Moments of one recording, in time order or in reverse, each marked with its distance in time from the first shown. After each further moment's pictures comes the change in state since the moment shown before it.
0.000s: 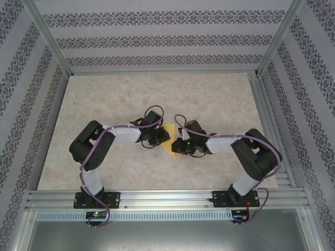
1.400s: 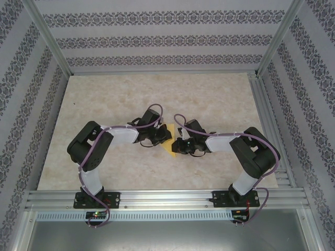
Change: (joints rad) left arm 0.025 -0.014 -0.047 0.159 0.169 -0.020; right arm -0.018 0.025 0.019 -0.027 -0.027 -0.031
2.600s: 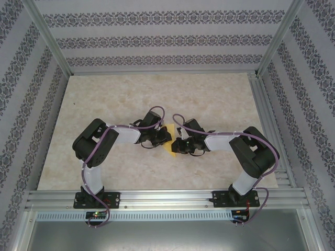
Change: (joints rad) left arm 0.008 0.067 0.013 0.024 -0.007 0.058; right arm 0.008 0.008 0.032 -0.061 0.019 -0.029
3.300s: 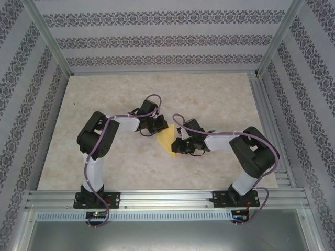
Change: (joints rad) left arm 0.123 0.118 0.205 -0.087 -0.018 0.101; right arm 0.000 0.001 0.000 0.001 0.000 0.000
